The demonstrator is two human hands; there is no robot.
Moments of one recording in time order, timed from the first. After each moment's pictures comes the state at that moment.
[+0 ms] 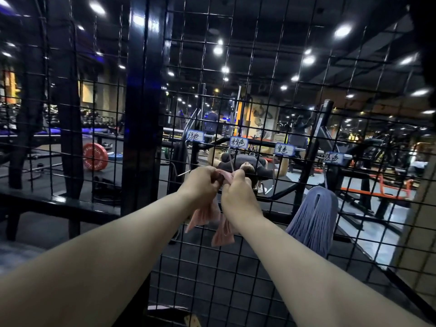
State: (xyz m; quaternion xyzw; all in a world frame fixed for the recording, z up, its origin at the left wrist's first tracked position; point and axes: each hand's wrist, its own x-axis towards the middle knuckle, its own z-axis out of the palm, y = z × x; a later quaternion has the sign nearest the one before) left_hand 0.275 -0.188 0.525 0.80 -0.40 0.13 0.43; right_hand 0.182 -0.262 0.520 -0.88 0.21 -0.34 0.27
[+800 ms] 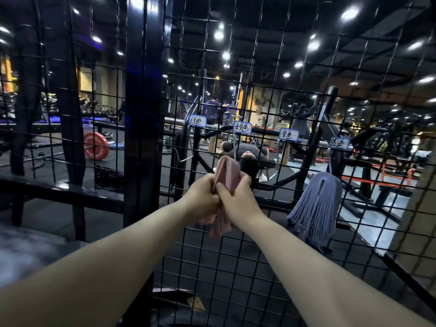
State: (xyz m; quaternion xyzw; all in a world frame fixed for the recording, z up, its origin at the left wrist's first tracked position) left_hand 0.244 -0.167 0.482 0.72 -0.40 -0.05 0.57; right_hand 0.174 -0.264 0.482 -0.83 0.16 -0.30 0.44
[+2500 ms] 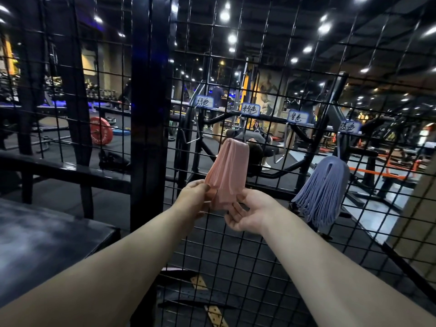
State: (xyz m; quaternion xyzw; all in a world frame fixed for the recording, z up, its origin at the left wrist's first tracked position) left_hand 0.243 -0.156 0.429 0.63 -0.15 -0.20 0.74; right_hand 0.153 -0.264 0.466 -0.41 0.34 -0.08 0.84
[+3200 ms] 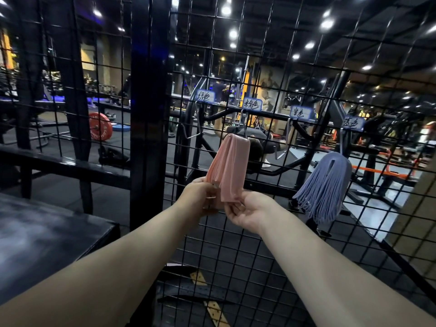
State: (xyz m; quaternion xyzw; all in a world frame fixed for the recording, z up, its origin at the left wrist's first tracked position) left_hand 0.246 -0.161 0.422 0.59 -0.20 -0.24 0.74; right_hand 0.158 -0.261 0.457 -0.41 0.32 -0.11 0.85
